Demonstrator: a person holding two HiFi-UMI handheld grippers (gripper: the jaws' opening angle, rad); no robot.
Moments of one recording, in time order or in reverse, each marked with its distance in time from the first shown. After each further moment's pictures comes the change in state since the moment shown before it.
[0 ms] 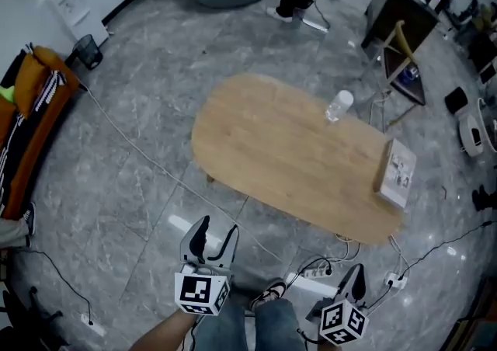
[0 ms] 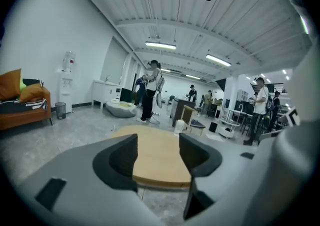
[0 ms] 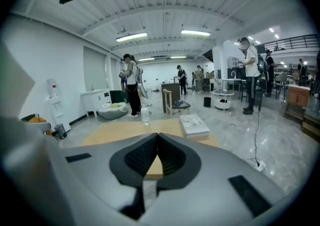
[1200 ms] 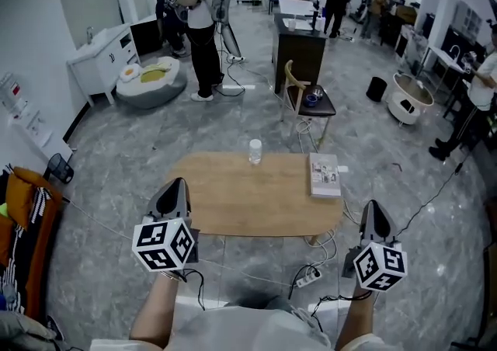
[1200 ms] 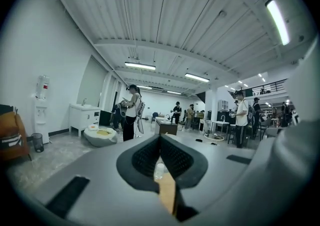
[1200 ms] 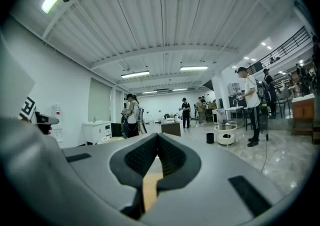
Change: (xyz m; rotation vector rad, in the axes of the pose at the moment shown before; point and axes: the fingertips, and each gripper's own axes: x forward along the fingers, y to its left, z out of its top) left arm -0.044 -0.114 0.311 0.136 -0.222 -0.213; right arm -0.147 -0.096 0.280 0.032 -0.435 0.059
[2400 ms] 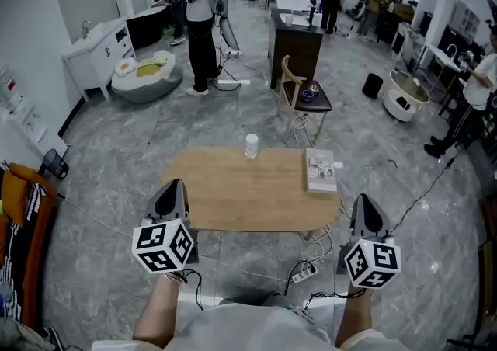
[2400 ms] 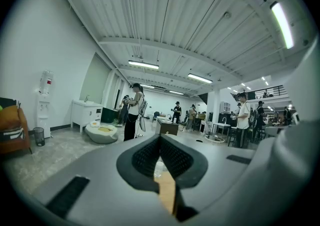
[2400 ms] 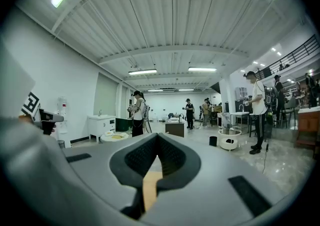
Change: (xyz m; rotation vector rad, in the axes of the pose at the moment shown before) left arm -0.009 0.006 -0.016 -0.048 0.010 0.014; right arm -0.001 0.034 0.006 -0.094 0.022 0.047
